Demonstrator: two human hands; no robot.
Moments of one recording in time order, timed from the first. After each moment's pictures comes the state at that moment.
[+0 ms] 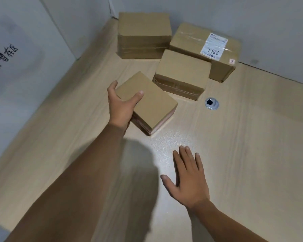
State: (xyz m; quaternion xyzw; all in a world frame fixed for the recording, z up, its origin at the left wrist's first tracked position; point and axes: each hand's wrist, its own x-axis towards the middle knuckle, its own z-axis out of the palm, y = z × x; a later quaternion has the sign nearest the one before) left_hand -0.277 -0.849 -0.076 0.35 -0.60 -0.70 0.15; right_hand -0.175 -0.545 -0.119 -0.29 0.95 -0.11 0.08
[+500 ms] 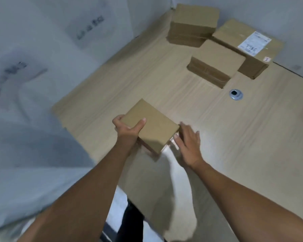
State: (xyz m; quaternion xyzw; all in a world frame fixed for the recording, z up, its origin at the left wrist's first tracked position) left_hand -0.039 -0.738 -0.059 0.51 -0.55 -0.62 0.21; right_hand -0.158 -0.538 -0.061 -0.28 0.84 -0.35 0.30
